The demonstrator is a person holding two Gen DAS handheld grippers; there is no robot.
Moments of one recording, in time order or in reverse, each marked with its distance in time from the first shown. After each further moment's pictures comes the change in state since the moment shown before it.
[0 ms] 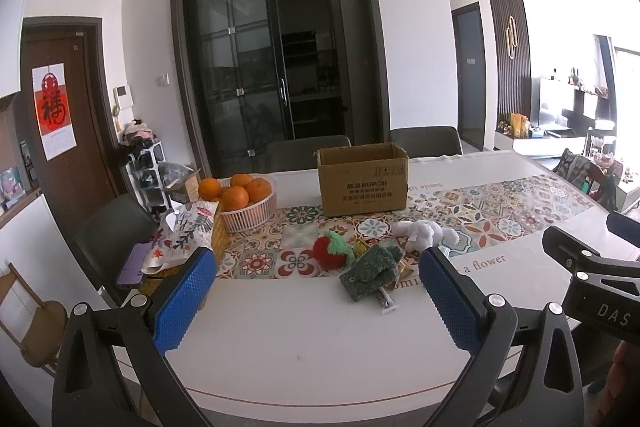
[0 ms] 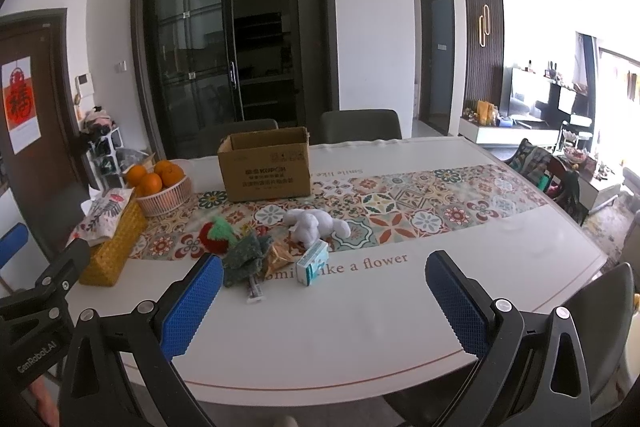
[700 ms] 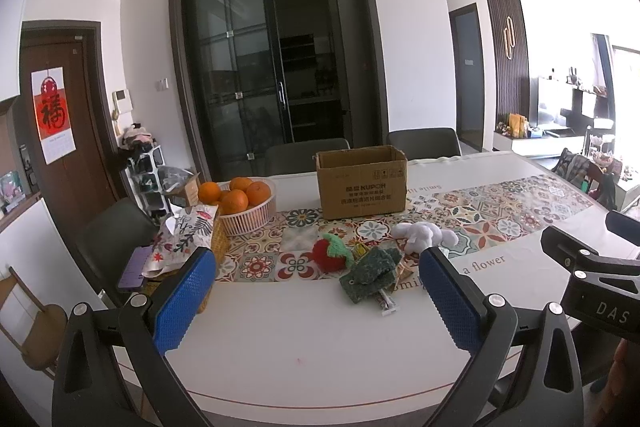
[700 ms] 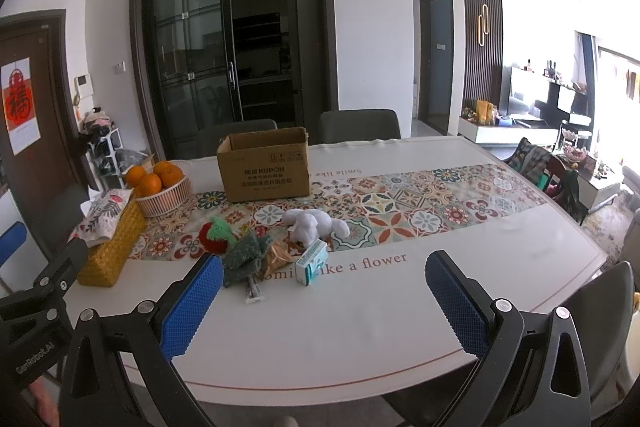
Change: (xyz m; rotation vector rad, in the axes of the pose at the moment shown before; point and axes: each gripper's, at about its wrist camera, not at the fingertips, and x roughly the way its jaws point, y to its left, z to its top) left arm 0.000 -0.002 0.004 0.003 -0.007 -0.003; right arm 0.000 -0.003 0.001 0.002 0.002 0.000
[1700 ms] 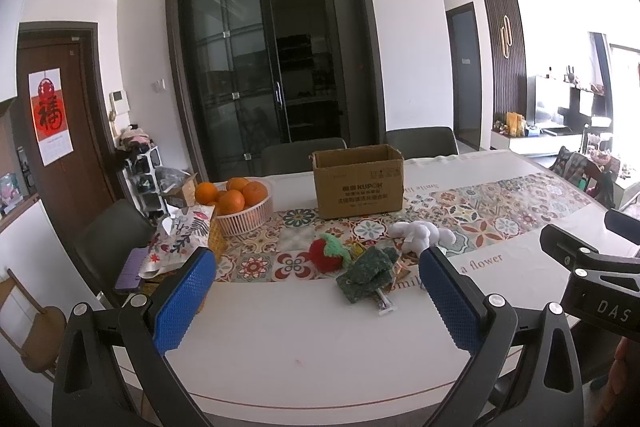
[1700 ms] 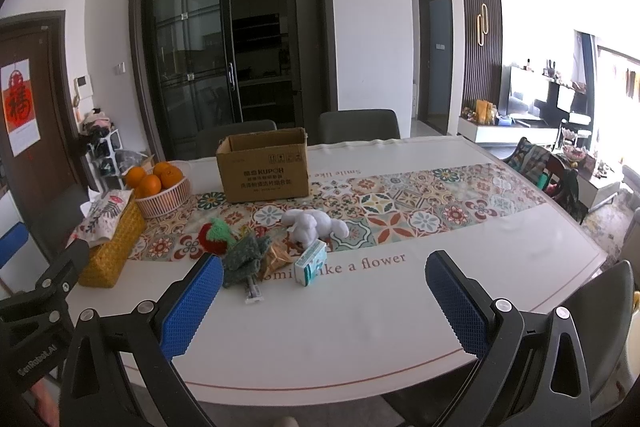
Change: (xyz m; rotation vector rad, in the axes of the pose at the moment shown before) left arm 0.002 -0.005 0.000 0.005 0.006 -0.008; right arm 0.000 -0.001 0.000 0.004 -0.001 0.003
